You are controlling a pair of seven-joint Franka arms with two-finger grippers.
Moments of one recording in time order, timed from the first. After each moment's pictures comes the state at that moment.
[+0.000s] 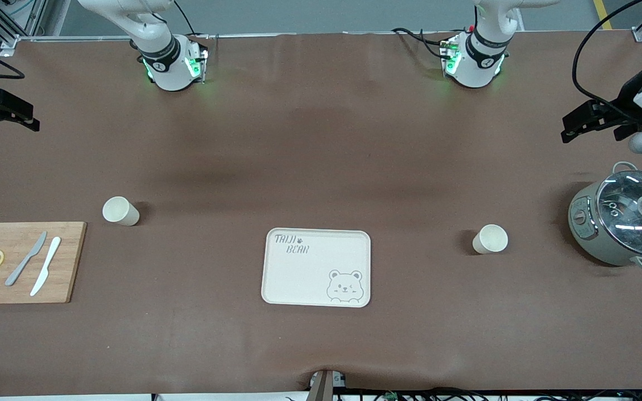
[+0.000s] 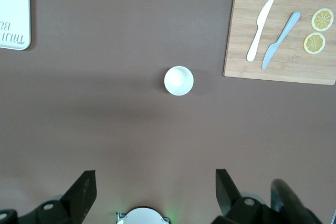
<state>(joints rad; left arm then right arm) 0.01 0.04 -0.11 -1.45 0.02 1.44 -0.13 0.00 -0.03 -0.06 -1.54 -0.01 1.40 -0.17</state>
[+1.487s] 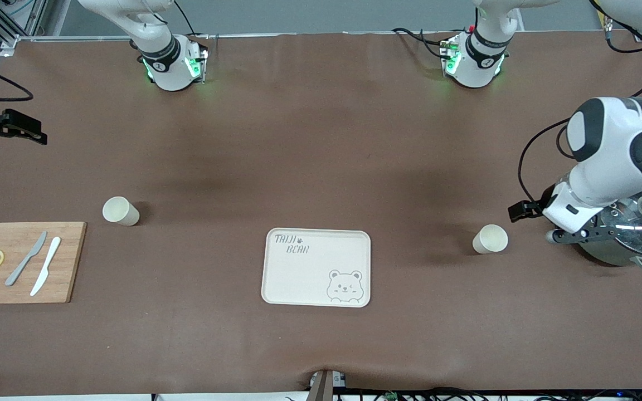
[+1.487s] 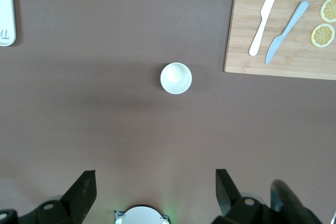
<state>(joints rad) 0.05 0.23 -0.11 -1.93 0.04 2.17 -0.13 -0.01 0.05 -0.07 -1.54 -0.02 1.42 -0.17</state>
